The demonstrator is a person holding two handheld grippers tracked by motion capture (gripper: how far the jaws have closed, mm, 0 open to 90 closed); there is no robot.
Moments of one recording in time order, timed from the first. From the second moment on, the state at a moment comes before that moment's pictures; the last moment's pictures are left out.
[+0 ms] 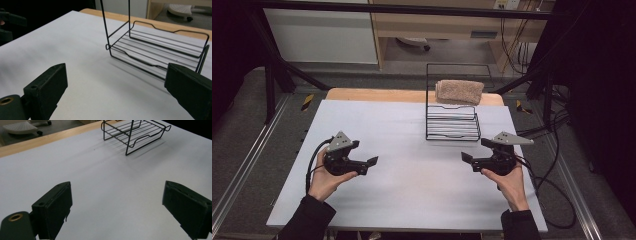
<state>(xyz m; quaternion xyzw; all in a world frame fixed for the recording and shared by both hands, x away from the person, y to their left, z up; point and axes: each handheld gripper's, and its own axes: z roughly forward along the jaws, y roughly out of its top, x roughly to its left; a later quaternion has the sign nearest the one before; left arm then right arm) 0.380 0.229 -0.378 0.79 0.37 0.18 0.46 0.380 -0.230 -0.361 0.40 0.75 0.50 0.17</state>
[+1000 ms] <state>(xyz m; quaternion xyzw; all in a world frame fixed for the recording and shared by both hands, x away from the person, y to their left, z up) 0.352 0.276 -0.440 0.80 0.38 0.17 0.43 0.348 -0.259 -0.444 0.42 0.76 0.49 0.10</state>
